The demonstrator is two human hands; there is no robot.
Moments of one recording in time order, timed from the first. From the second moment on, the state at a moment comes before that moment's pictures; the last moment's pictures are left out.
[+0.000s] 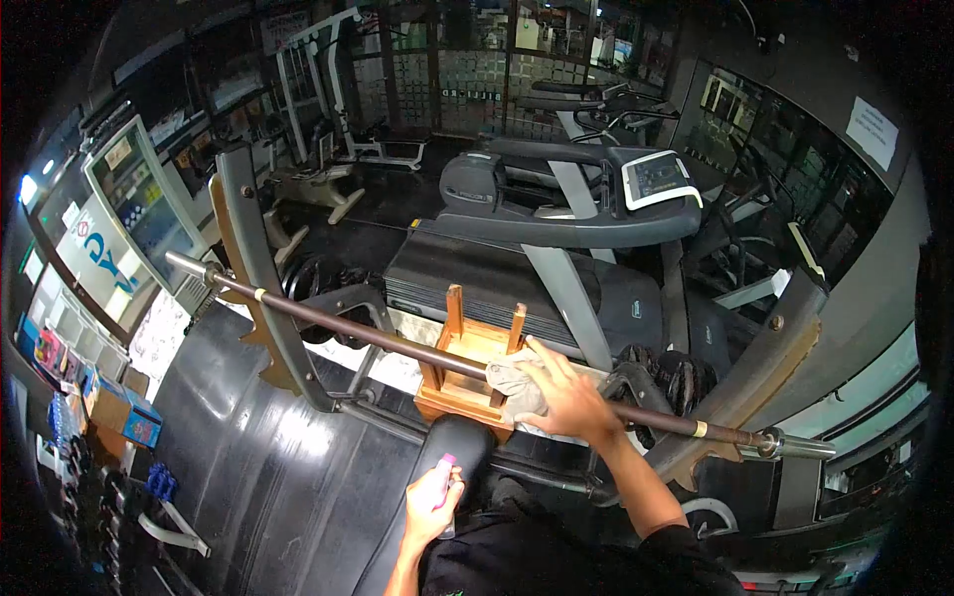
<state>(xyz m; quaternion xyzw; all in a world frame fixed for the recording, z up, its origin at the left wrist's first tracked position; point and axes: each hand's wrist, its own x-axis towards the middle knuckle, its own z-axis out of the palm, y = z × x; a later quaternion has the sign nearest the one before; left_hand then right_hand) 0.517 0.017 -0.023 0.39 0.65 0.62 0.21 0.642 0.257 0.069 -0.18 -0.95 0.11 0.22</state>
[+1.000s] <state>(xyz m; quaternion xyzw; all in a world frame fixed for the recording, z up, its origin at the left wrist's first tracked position) 0.513 0.038 -0.005 0.37 0.59 0.67 0.25 0.619 0.195 -0.047 -0.08 -0.94 0.13 0.30</state>
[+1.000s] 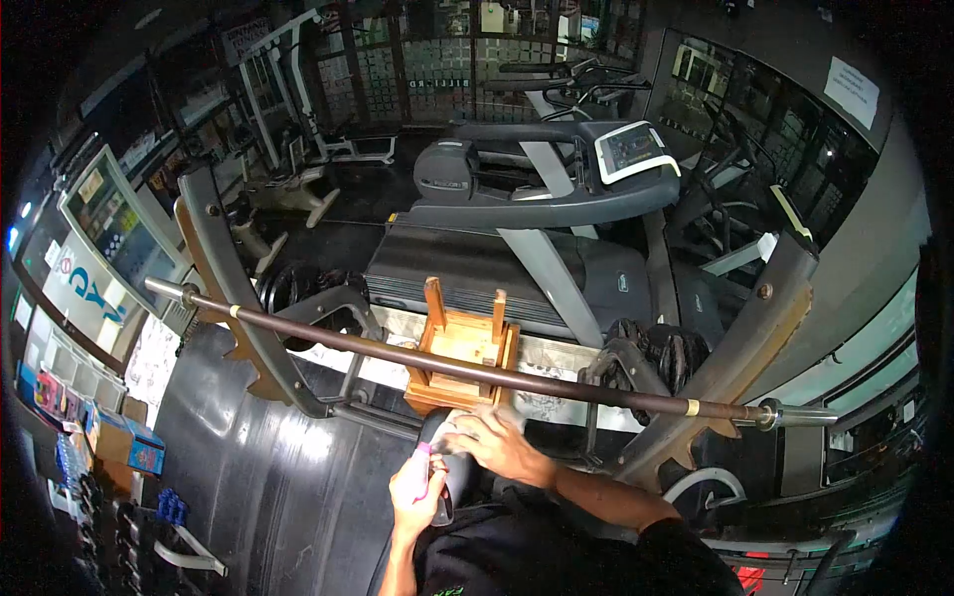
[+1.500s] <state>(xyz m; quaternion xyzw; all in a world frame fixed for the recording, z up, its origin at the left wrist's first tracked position) 0.519 0.023 0.002 0.38 0.60 0.67 0.23 0.493 0.200 -0.066 -0.06 -0.30 0.92 0.23</state>
